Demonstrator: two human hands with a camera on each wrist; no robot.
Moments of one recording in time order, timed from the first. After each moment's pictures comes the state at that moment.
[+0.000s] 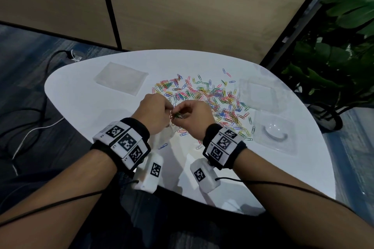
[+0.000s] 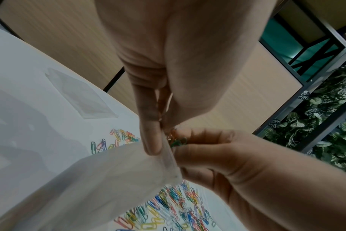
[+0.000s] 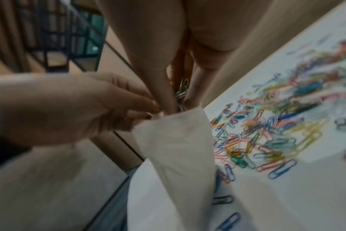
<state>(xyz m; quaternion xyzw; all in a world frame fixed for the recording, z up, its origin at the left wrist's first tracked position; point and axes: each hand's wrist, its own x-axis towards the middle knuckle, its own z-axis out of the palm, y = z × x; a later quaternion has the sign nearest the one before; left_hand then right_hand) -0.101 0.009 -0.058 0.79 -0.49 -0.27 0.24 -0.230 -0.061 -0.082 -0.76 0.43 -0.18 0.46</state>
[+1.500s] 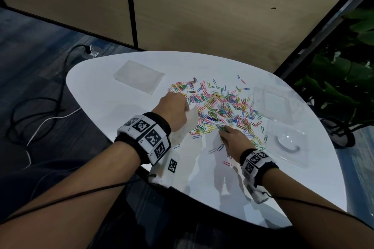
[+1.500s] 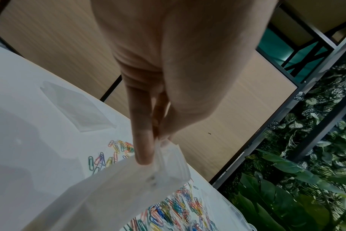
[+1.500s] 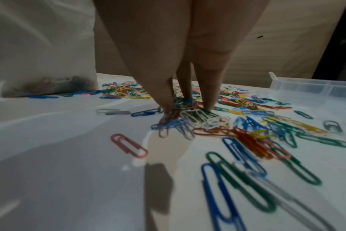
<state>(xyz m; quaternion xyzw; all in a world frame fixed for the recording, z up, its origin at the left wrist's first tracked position) -0.096 0.010 -0.050 0.81 -0.49 -0.26 0.20 -0.318 -0.120 -0.186 -0.92 0.36 0.11 0.07</state>
